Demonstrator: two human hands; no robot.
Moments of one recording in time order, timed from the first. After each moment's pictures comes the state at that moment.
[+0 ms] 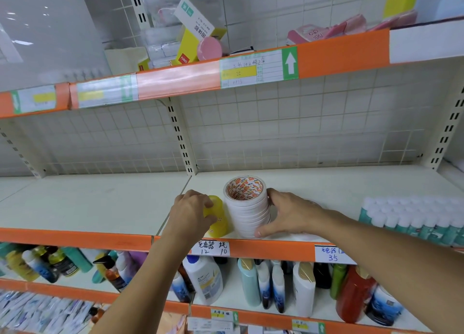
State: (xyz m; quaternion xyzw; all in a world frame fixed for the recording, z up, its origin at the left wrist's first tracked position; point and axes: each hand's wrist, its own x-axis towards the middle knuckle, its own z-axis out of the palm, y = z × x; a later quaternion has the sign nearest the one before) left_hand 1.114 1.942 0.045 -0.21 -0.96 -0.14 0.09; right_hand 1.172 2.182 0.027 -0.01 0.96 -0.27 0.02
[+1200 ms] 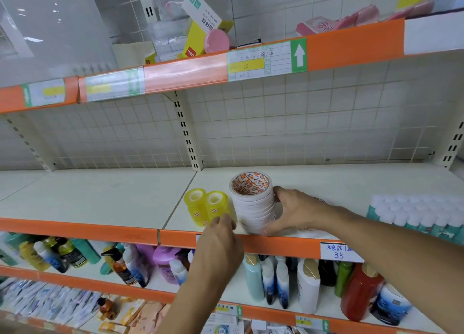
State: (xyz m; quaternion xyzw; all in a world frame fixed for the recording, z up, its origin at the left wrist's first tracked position) left_hand 1.175 1.966 -0.001 -0.21 -0.94 -0.24 0.14; right_hand 1.167 2.186 0.020 -0.01 0.96 -0.28 0.03
